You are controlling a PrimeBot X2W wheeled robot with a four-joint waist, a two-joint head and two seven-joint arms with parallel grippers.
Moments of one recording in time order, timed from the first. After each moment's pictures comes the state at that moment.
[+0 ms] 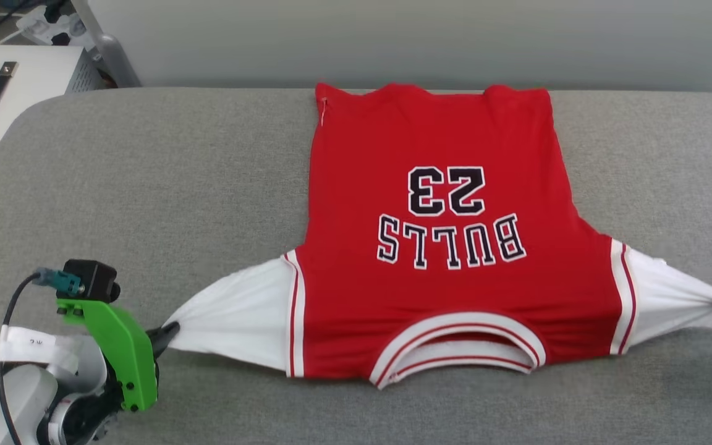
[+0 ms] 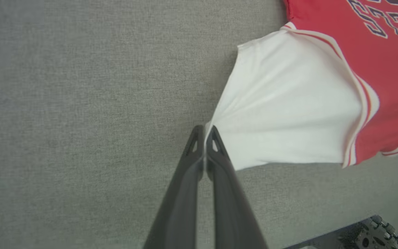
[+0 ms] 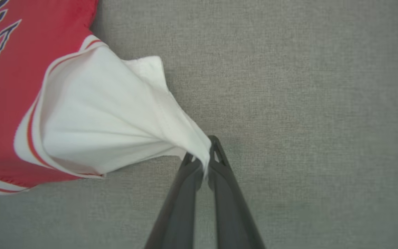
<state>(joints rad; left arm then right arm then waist) -0.26 0.70 -0.49 0.16 -0.99 0.02 0.45 -0.27 -0.60 -0.03 0.29 0.66 0.13 0.80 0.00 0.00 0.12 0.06</state>
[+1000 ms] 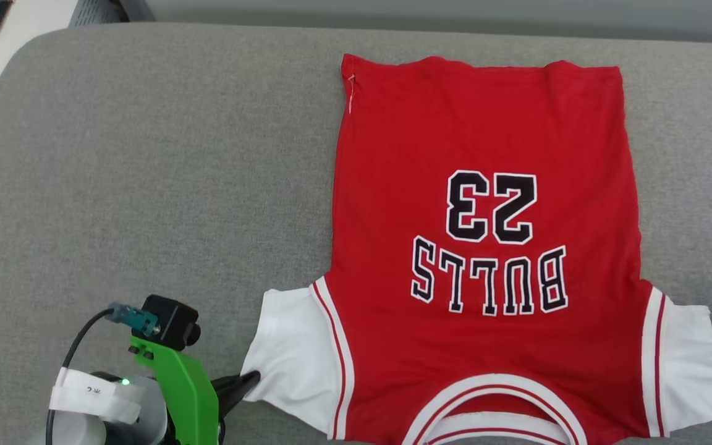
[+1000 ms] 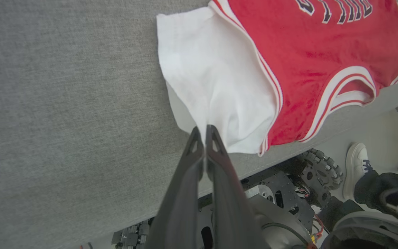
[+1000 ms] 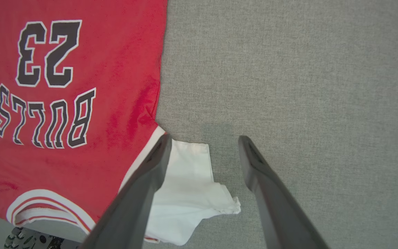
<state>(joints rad) -0.11 0.73 -0.55 -0.26 -1.03 0.08 0.57 -0.23 -0.49 -0.25 -0.18 0.60 0.13 1.20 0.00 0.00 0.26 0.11</state>
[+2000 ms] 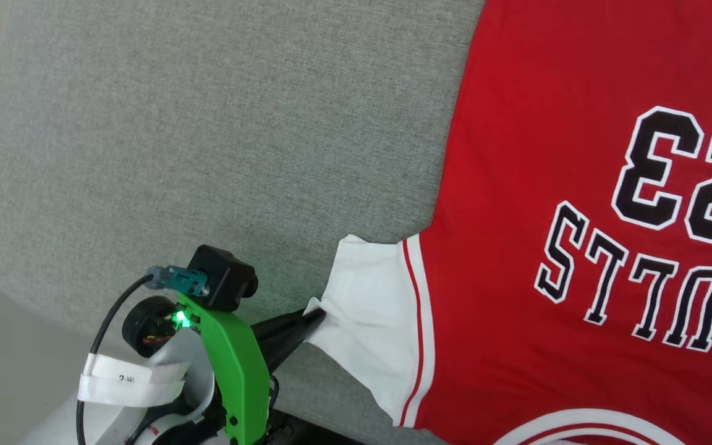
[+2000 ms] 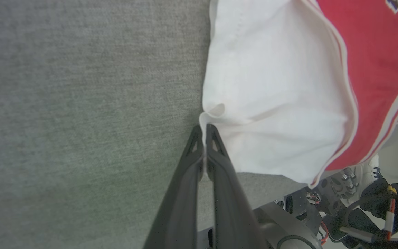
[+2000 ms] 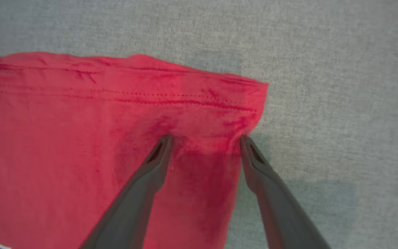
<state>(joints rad) -0.27 0.65 -0.61 -0.36 -0.91 0.02 0.52 -1.09 -0.58 -0.15 0.26 0.34 0.13 1.35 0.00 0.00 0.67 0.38</state>
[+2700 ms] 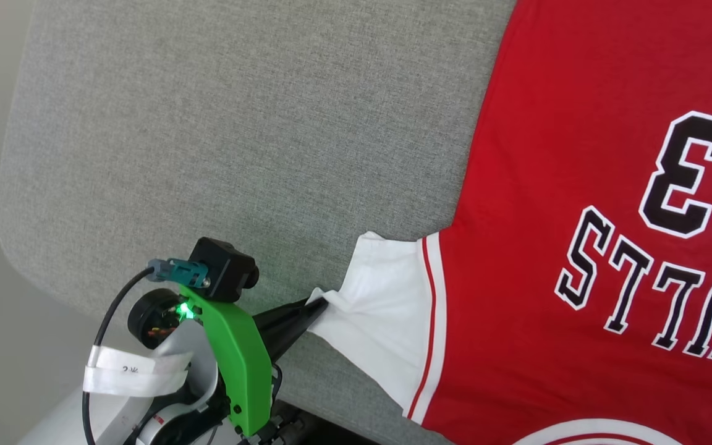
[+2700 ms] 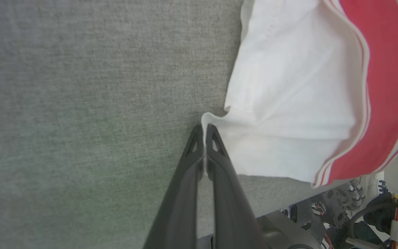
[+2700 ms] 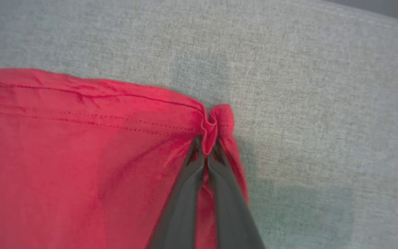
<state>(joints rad) -0.29 0.63 -0.61 -0.31 -0.91 0.00 0.48 -1.10 -0.62 -0.10 0.31 0.31 0.13 1.34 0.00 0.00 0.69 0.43</state>
